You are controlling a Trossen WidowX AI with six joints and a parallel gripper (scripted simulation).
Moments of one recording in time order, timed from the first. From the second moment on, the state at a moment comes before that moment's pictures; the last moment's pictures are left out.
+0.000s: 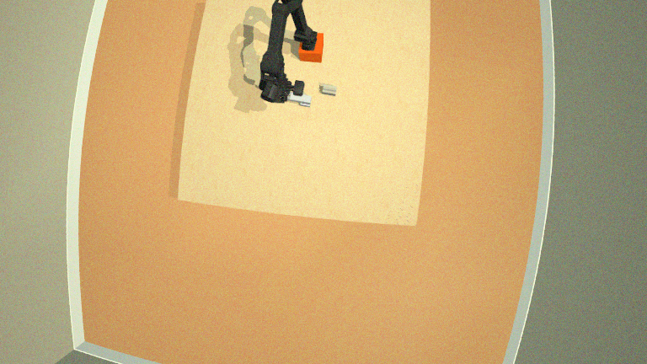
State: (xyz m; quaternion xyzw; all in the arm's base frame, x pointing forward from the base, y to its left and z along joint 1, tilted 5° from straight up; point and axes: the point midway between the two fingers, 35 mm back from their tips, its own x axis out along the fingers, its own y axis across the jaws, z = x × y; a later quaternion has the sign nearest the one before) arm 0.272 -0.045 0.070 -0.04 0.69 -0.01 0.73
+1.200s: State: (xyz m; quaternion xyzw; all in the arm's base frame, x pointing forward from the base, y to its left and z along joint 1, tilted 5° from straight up) arm 0.286 0.051 0.041 -0.37 0.62 0.32 0.61
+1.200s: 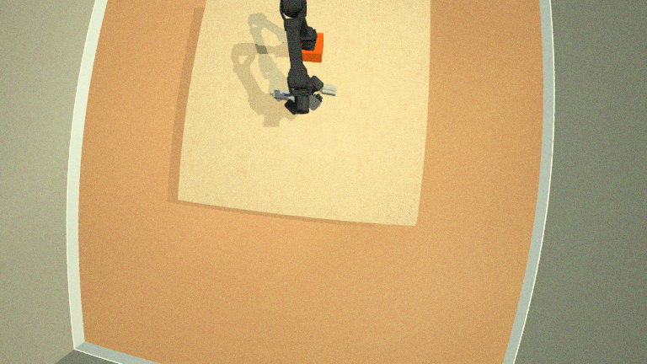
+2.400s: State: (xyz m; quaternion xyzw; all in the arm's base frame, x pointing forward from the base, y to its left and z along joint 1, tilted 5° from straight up) arm 0.268 0.100 -0.025 -0.53 0.50 0.49 0.48
